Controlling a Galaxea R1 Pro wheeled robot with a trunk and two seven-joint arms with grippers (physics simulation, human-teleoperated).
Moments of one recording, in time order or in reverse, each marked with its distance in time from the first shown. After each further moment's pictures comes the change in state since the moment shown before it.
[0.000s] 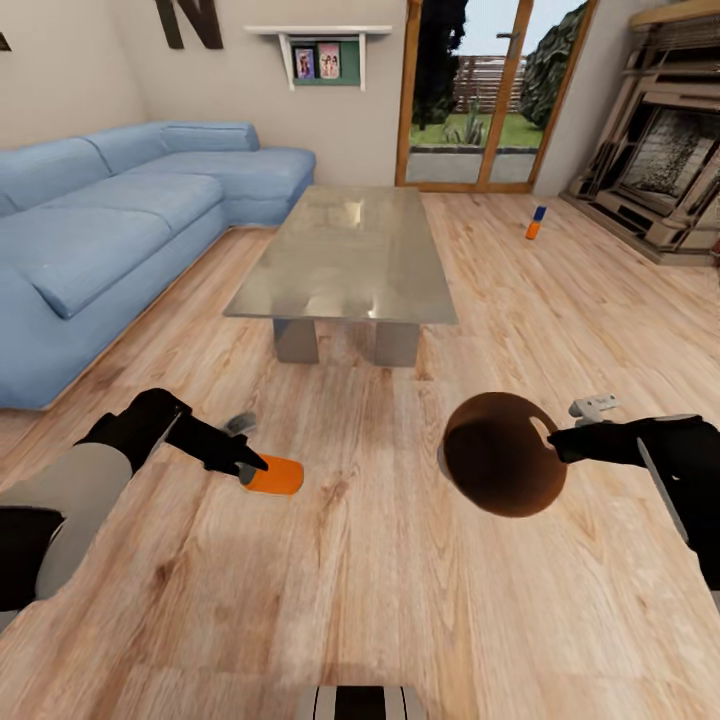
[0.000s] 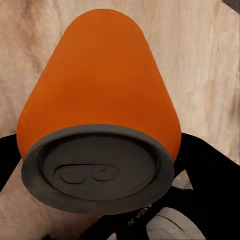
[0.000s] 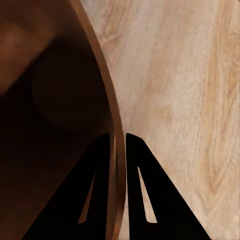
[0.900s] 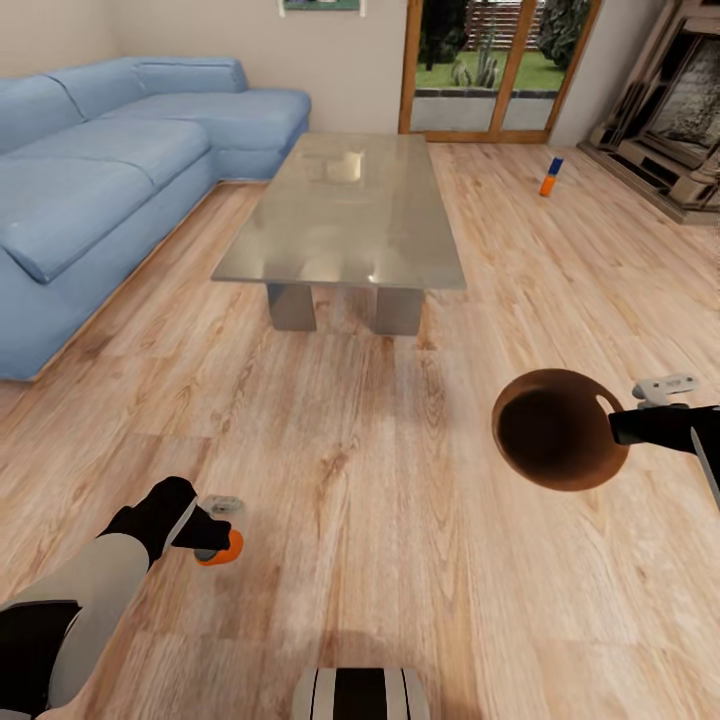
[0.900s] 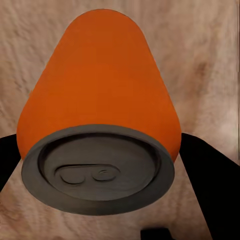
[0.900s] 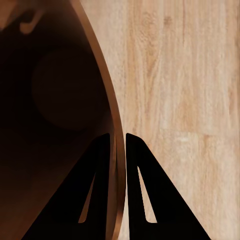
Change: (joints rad) left arm 0.298 -0.076 0.196 -0.011 0.057 -0.186 0.908; right arm -0.001 -0.057 -0.119 -0.047 0.052 0.000 -0.163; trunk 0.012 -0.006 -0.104
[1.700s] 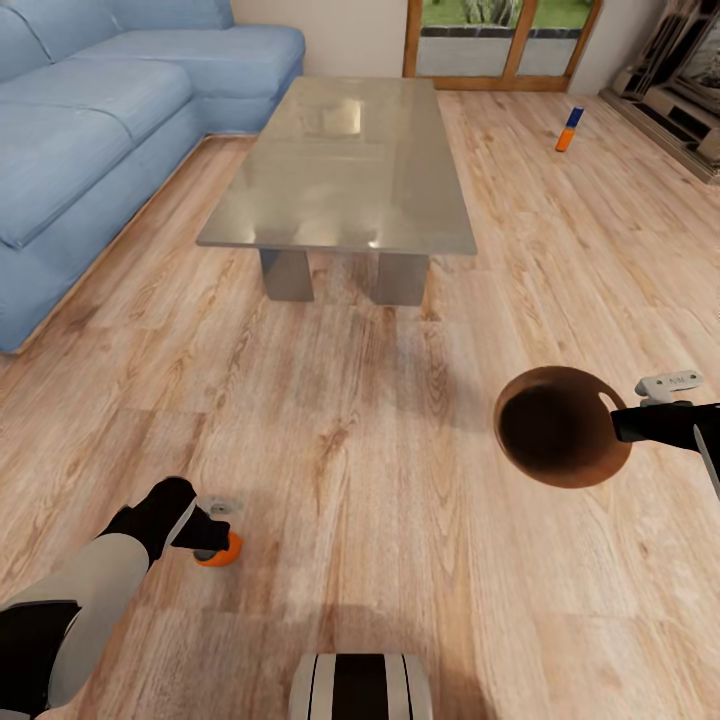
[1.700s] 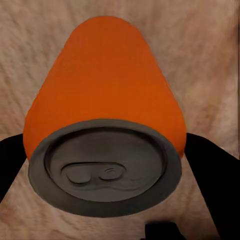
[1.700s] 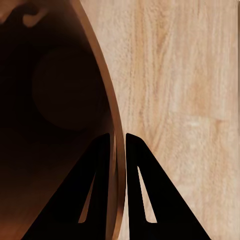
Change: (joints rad) left arm 0.000 0.001 -0.003 0.001 -0.005 0.000 0.009; right arm -0.007 -0.005 -0.002 -0.003 0.000 0.000 -0.002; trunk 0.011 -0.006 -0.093
